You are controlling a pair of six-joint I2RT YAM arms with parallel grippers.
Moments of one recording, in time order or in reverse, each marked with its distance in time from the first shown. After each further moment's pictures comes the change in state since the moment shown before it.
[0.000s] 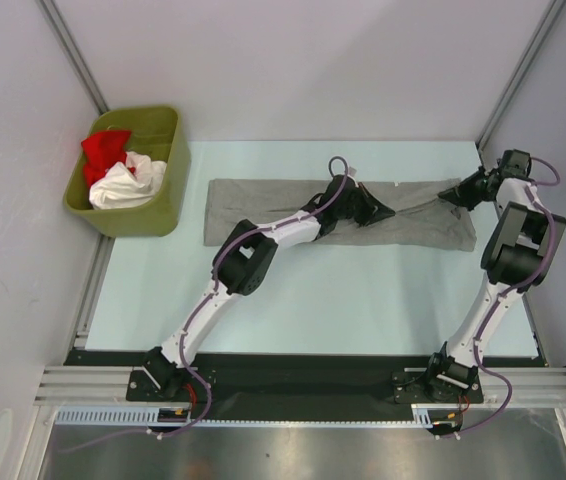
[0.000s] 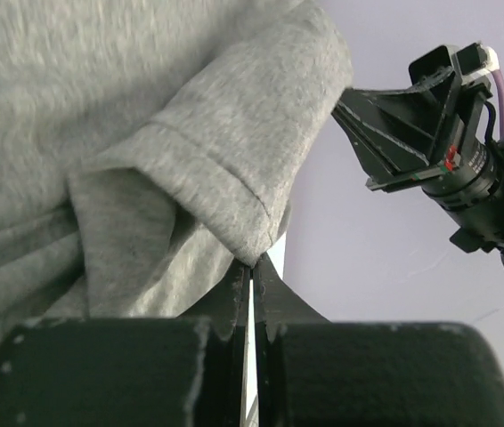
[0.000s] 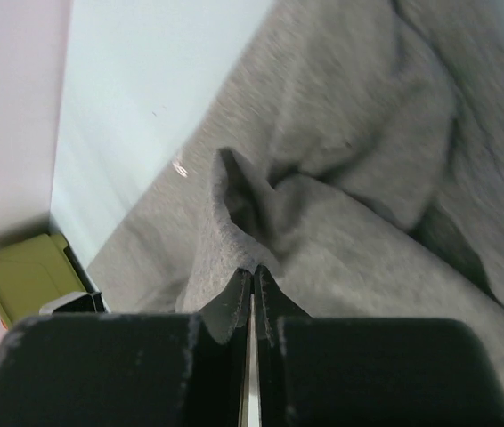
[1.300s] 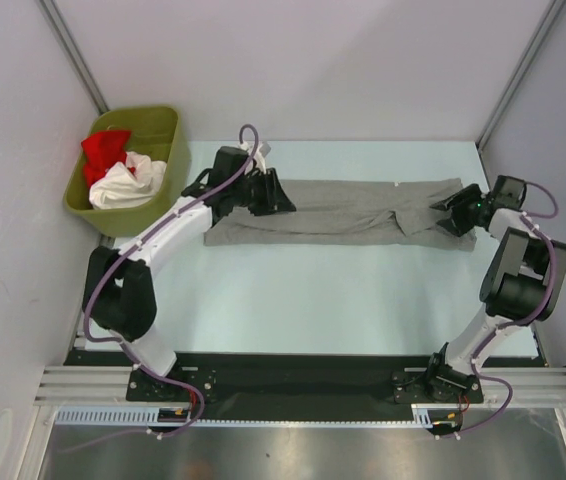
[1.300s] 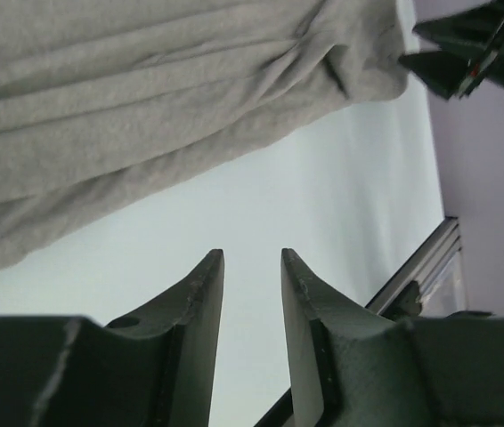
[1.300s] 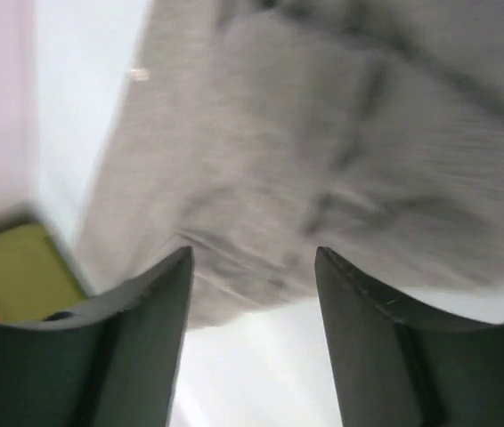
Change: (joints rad) left arm 0.301 -0.961 -0.720 -0.547 0.103 0.781; right arm -0.010 -0.371 -0.451 0.107 0.123 0.027
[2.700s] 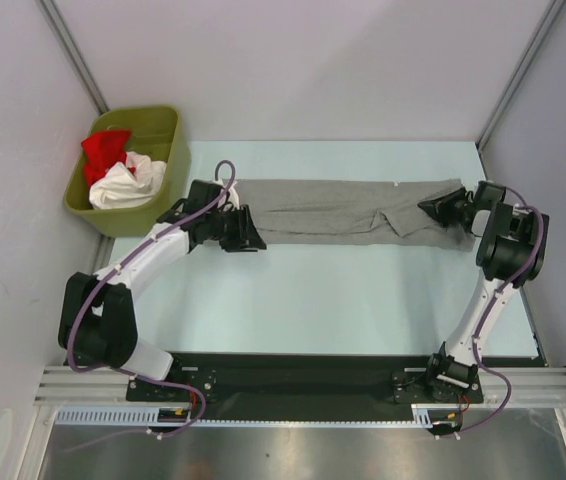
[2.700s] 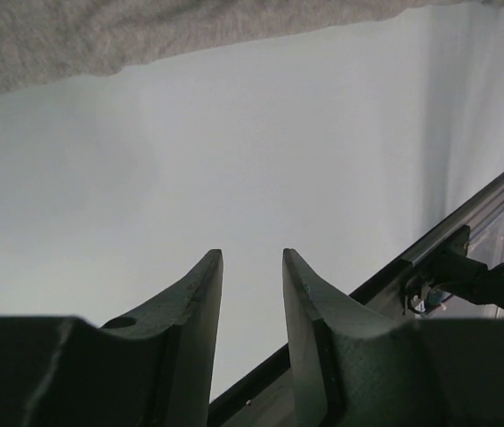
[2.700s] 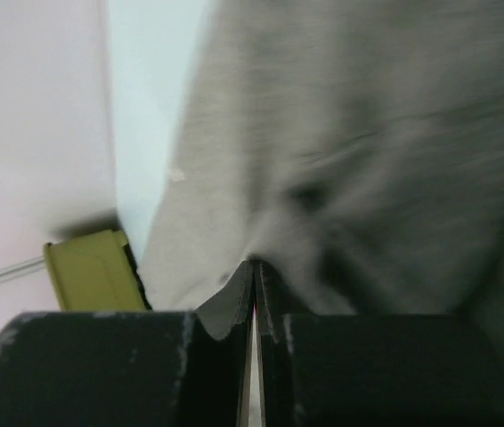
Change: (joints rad) left arm 0.130 -0.221 -0.356 -0.109 0.043 0.103; right arm 0.059 0.362 0.035 0.587 -0.222 0.270
